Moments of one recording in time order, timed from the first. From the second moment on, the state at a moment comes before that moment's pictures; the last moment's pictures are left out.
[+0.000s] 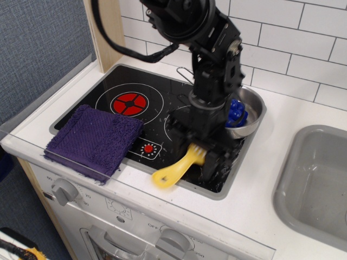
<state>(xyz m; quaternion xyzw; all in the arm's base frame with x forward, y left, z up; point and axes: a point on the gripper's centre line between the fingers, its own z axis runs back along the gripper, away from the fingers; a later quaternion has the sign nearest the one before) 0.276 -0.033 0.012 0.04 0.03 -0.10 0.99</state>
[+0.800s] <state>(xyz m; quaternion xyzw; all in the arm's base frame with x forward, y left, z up) 0.357 0.112 0.056 0.08 -0.01 0.09 0.99</state>
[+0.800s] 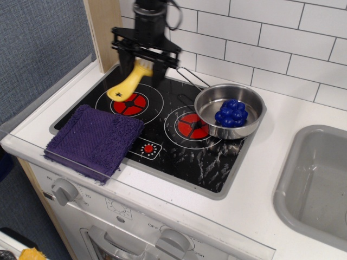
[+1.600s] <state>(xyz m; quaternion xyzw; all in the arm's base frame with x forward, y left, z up) 0.359 0.156 0.027 0.06 0.02 0.15 0.99</state>
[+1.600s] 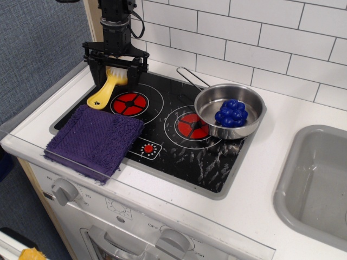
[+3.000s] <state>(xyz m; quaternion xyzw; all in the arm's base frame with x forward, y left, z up) 0.351 0.155 0.082 0.08 -0.06 0.03 0.99</state>
